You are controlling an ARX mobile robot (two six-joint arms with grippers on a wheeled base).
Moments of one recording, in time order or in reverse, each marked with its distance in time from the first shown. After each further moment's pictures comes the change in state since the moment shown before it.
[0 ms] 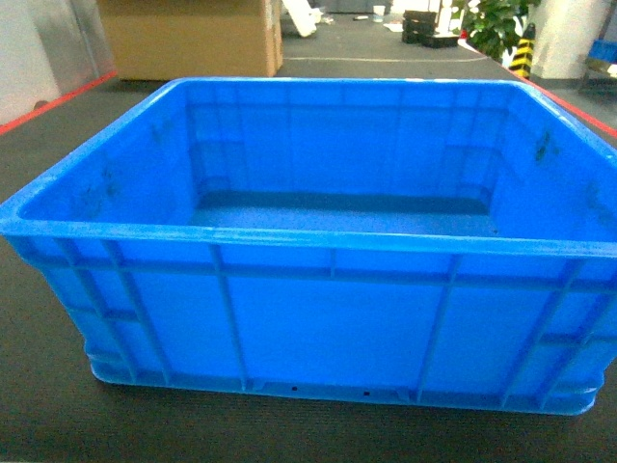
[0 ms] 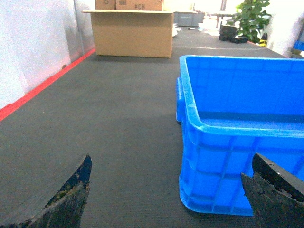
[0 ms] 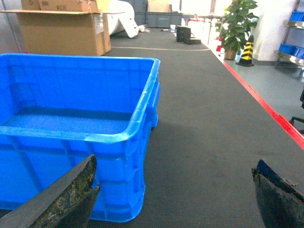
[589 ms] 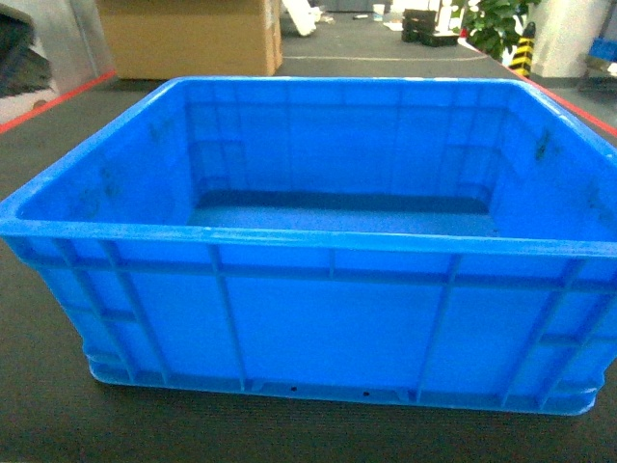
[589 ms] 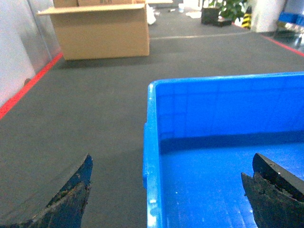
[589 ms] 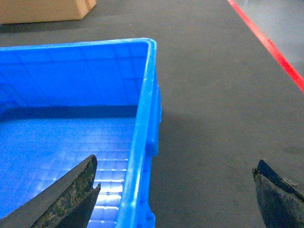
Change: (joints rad) left arm -0.193 1.122 0.488 0.548 -0.108 0.051; right arm 0.028 1.029 0.483 0.275 0.037 0.106
